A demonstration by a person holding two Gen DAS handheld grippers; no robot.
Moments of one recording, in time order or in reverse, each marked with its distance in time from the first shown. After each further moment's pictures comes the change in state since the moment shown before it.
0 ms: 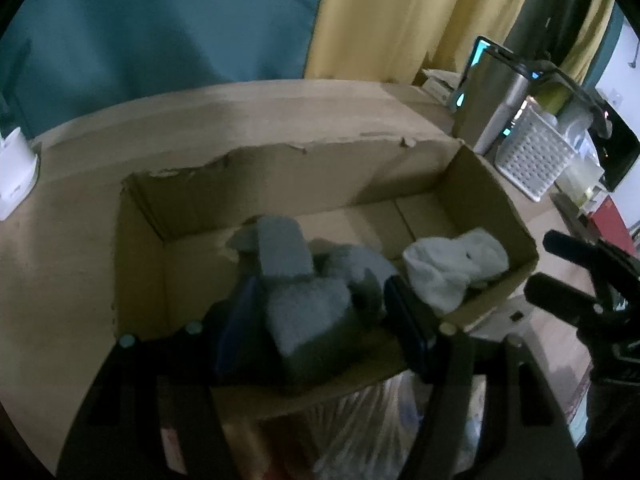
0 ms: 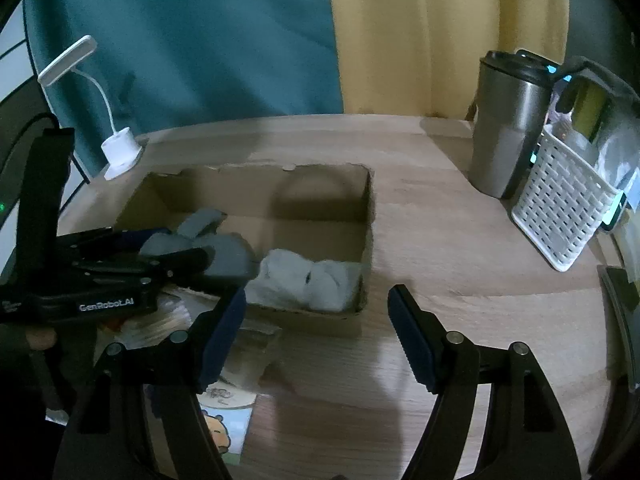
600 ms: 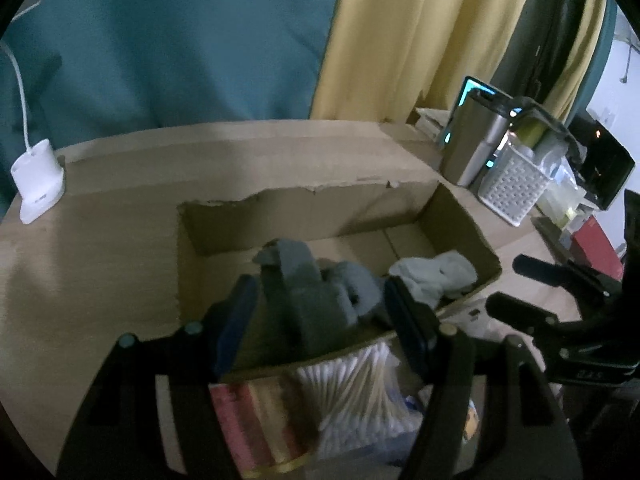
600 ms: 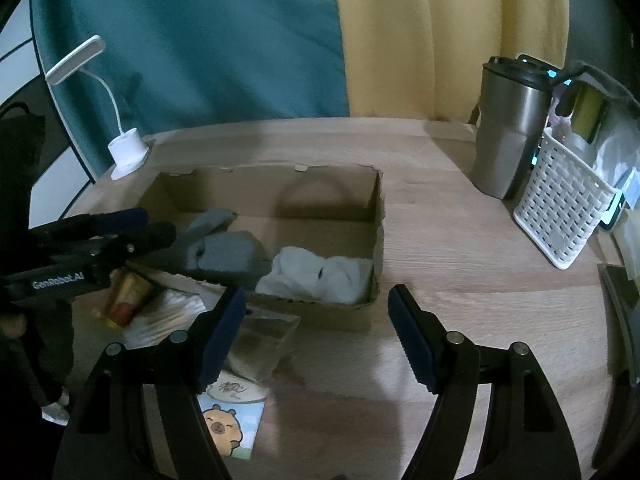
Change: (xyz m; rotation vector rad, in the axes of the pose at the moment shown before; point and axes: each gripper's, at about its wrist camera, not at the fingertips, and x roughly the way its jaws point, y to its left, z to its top) left arm -0.054 0.007 -0.009 -0.020 -0.127 -0.008; right arm -0.008 0.006 -0.006 -0.010 -0.017 0.011
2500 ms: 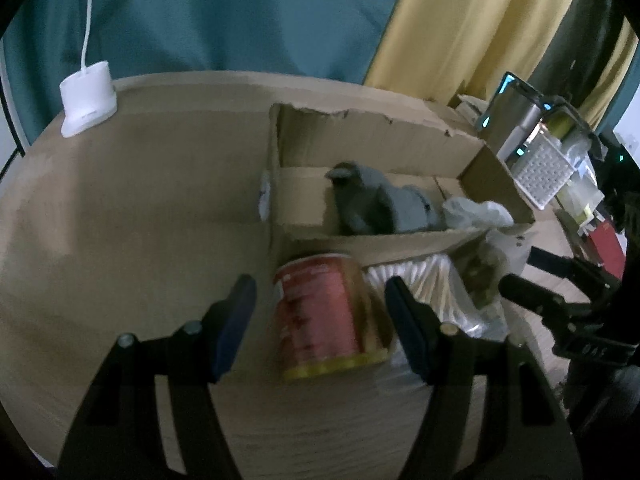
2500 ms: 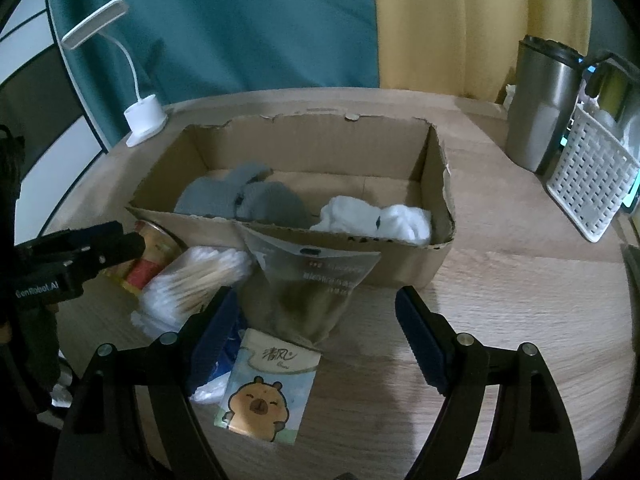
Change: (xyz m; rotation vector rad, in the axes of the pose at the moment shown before) left arm -0.017 0.048 -0.064 -0.133 0.072 0.066; right arm 0.017 0.032 -0.028 -0.034 0.068 0.038
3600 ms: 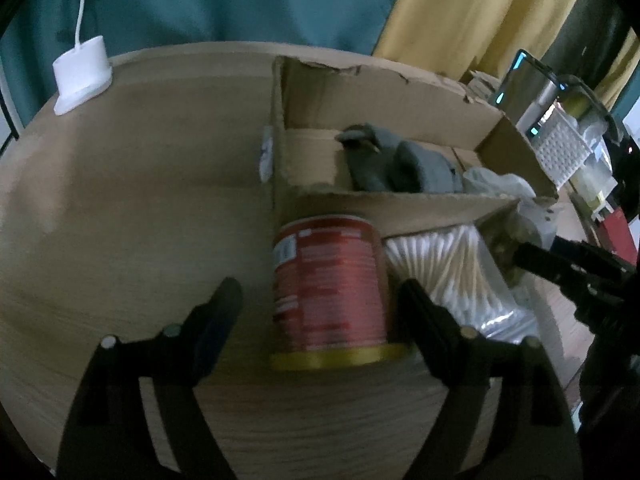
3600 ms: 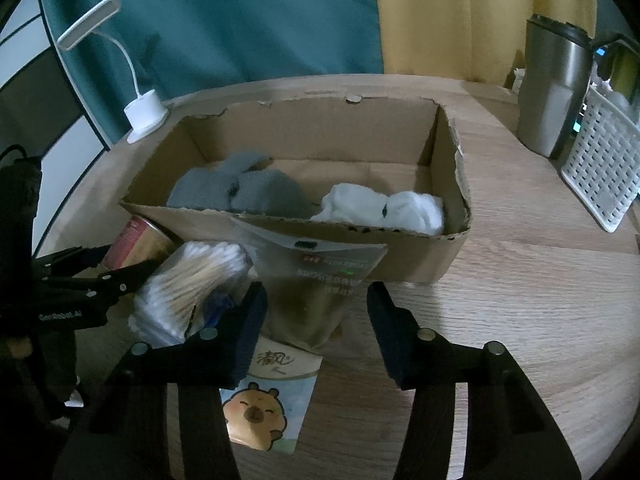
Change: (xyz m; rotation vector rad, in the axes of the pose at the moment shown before) left arm 0.022 0.002 -0.009 0.005 0.069 0.025; right arm 0.012 -0.002 -0.001 0.020 0.027 0.039
